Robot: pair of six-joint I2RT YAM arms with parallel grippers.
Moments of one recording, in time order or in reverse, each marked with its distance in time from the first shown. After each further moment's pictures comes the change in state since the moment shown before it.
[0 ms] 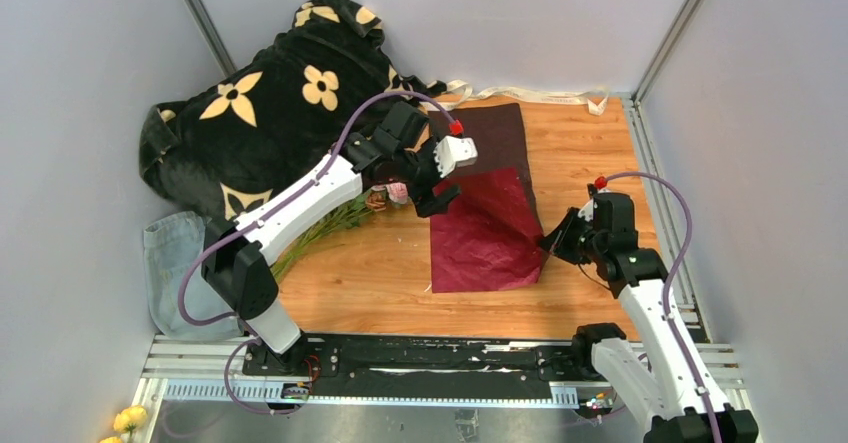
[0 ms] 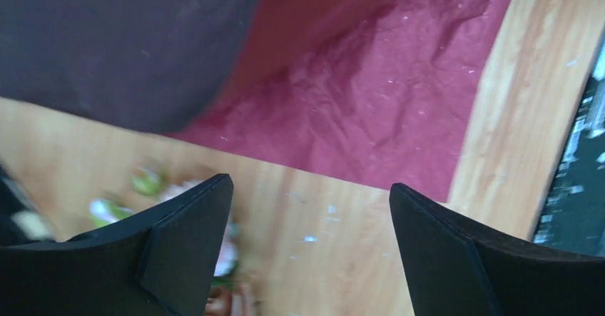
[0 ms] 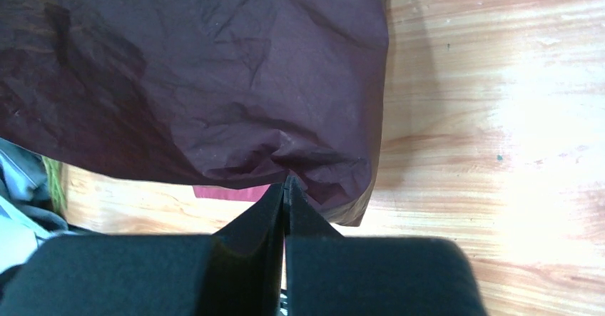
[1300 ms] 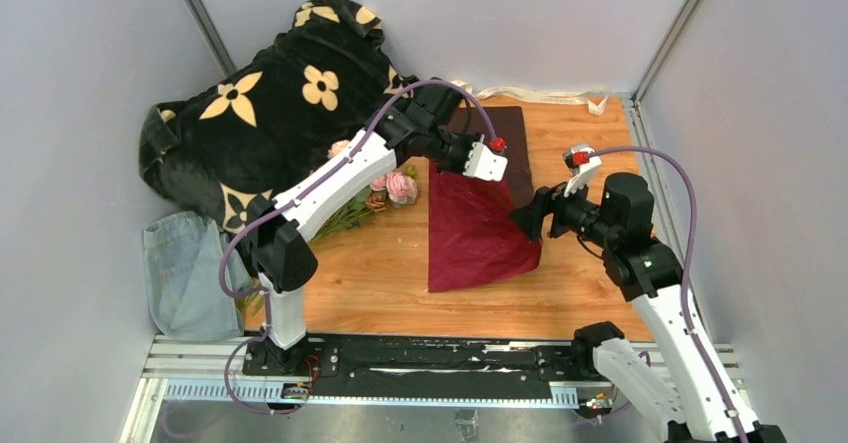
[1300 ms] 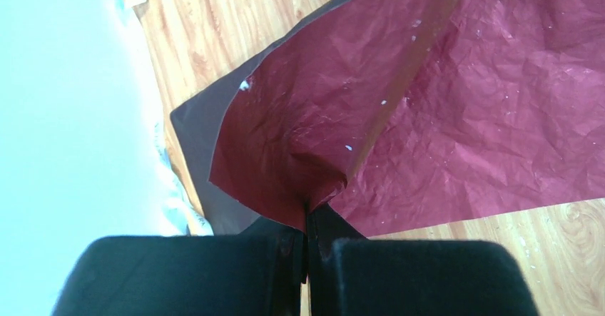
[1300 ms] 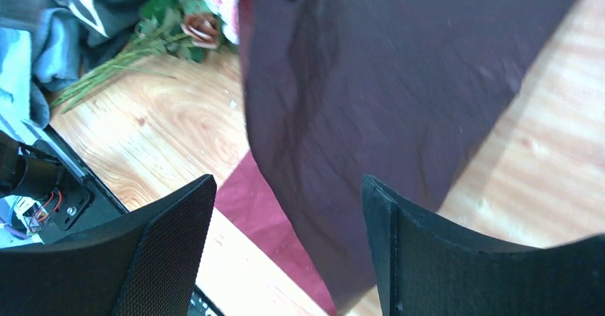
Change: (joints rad) left arm -0.054 0.259 0.419 -0.137 0.097 0.779; right arm 0.135 -0.004 0.206 0.134 -0.192 -0.414
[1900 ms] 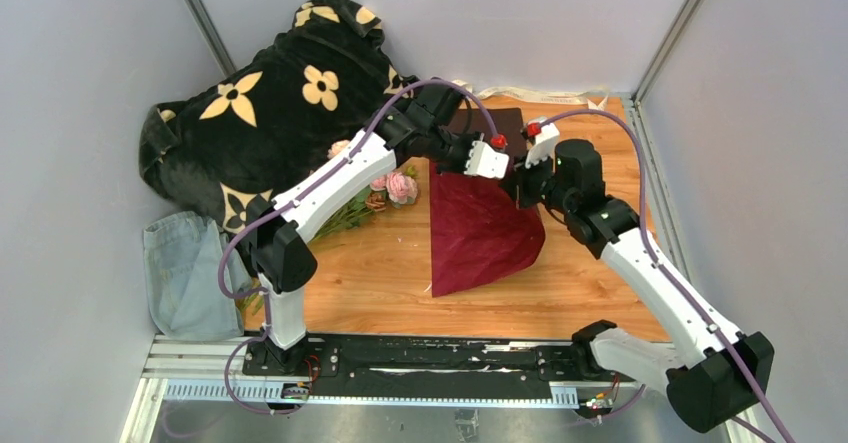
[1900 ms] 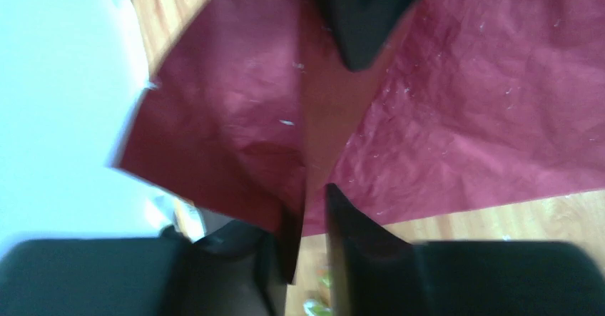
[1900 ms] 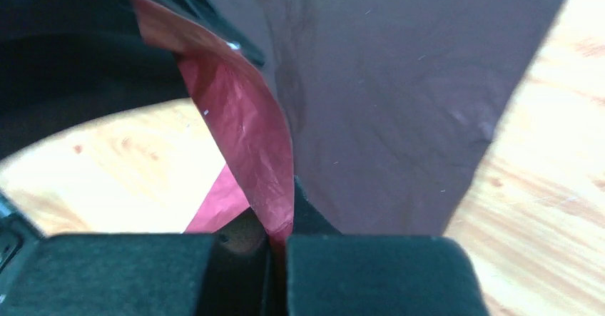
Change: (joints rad) left arm -0.004 -0.017 -0.002 -0.006 -0.024 -0.030; right arm 0.195 0.297 0.081 0.208 0.202 -0.038
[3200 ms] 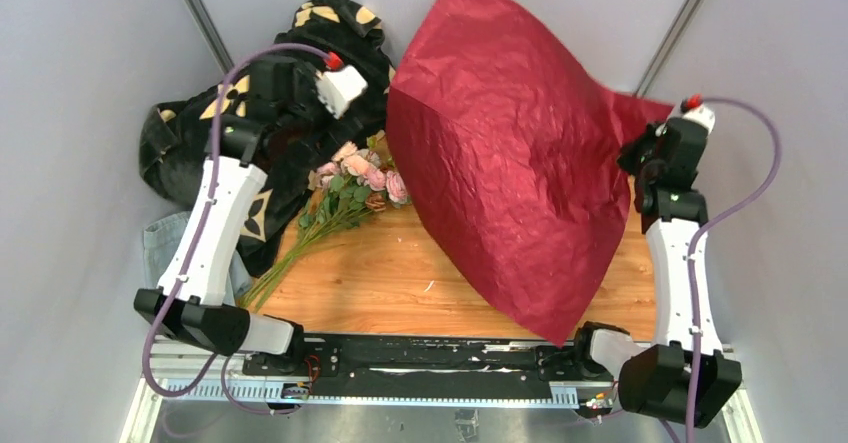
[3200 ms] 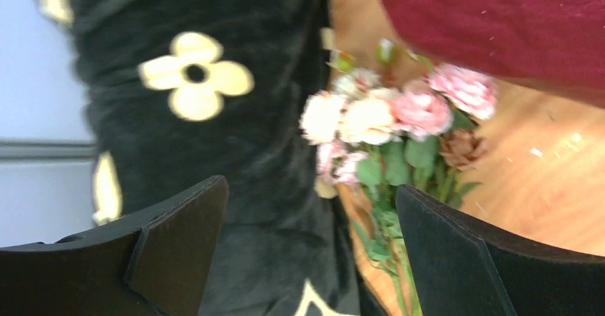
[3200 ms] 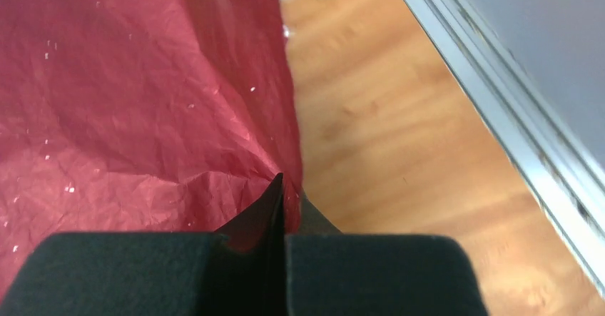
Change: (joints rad) left arm 0.529 -0.518 -0.206 -0.026 -0.333 -0.505; right arm -0.629 0.039 0.257 -0.060 0.178 0.277
